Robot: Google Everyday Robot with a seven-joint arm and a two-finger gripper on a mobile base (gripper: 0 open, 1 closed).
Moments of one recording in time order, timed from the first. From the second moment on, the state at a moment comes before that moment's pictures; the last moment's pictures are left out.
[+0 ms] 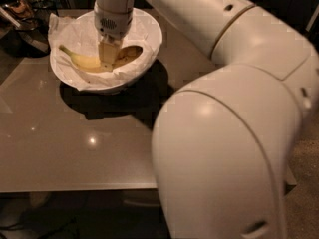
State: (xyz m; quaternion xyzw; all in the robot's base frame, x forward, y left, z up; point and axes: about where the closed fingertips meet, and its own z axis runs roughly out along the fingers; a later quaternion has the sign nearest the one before) arm 0.644 0.119 0.899 -0.64 0.76 0.07 0.11
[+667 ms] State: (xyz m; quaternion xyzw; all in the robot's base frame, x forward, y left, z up) arm 0.601 0.116 0.959 -0.68 0.71 0.10 0.17
